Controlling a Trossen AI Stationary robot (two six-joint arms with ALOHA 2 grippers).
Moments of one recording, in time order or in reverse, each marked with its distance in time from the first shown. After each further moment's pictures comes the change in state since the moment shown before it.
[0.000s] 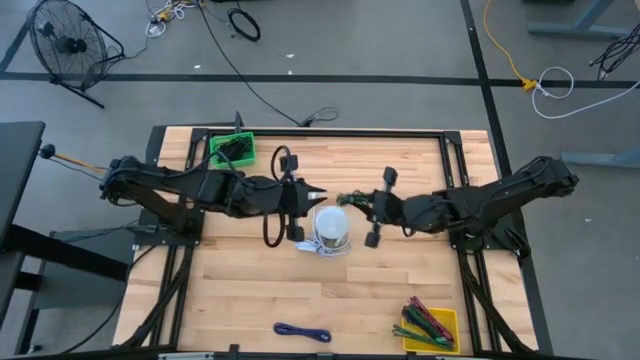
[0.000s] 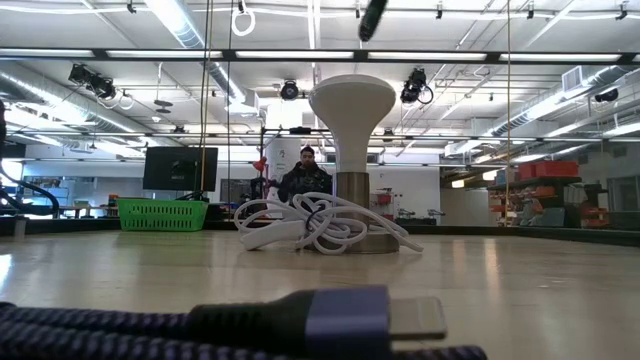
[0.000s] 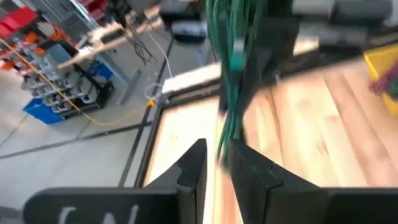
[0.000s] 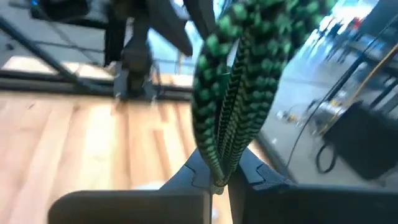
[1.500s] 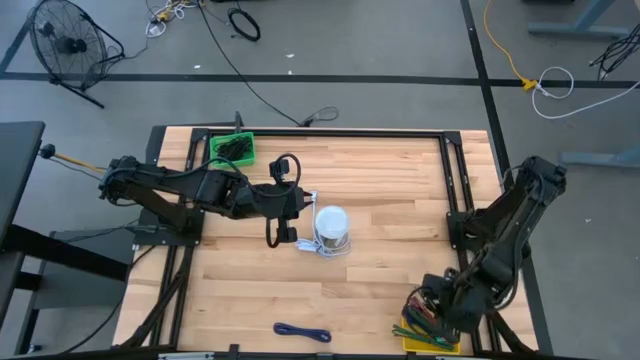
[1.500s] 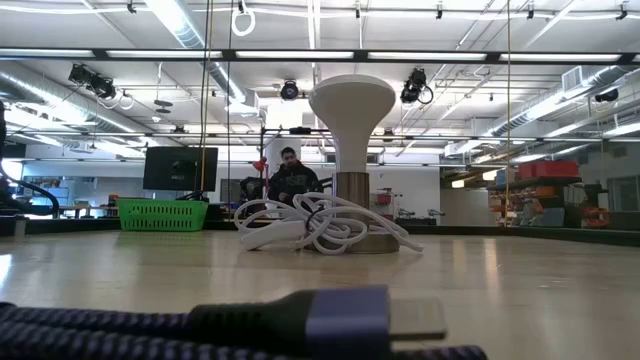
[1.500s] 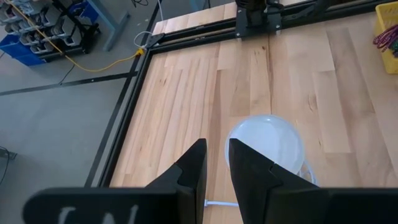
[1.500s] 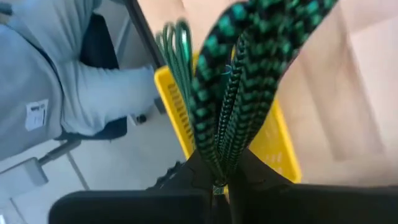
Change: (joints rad) left arm -0.001 -0.007 -0.002 -0.241 -0.010 -0.212; right arm 0.621 0.091 0.000 -0.706 -0.702 1.492
